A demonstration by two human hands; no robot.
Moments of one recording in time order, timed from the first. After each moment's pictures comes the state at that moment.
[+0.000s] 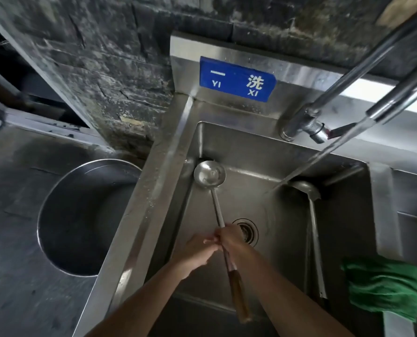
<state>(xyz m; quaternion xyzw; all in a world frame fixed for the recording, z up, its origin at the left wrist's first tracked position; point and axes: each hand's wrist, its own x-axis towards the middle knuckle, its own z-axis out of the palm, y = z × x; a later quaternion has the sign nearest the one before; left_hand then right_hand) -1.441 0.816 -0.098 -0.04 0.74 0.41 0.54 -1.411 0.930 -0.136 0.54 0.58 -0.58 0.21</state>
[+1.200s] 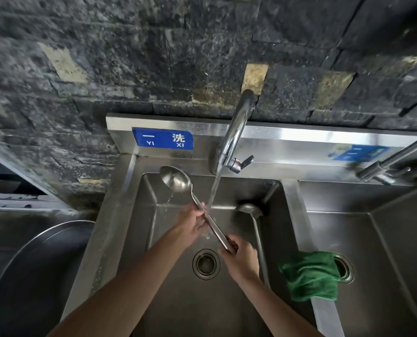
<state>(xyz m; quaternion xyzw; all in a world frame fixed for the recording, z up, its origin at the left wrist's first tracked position) -1.481 0.974 0.001 -0.16 0.55 0.67 0.47 -1.313 1.032 -0.022 0.48 0.77 -0.42 -0.02</state>
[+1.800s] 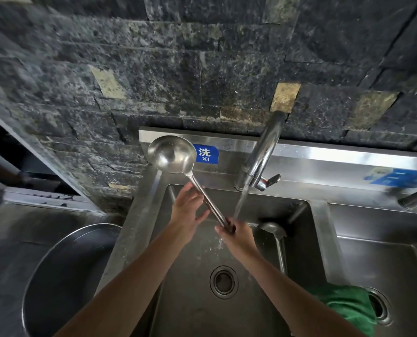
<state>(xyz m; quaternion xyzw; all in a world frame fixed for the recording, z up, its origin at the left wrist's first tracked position) -1.536 0.952 0.052 -0.11 0.55 0.76 0.33 -1.414 1.056 -0.005 0.33 0.79 -0.51 -0.02</state>
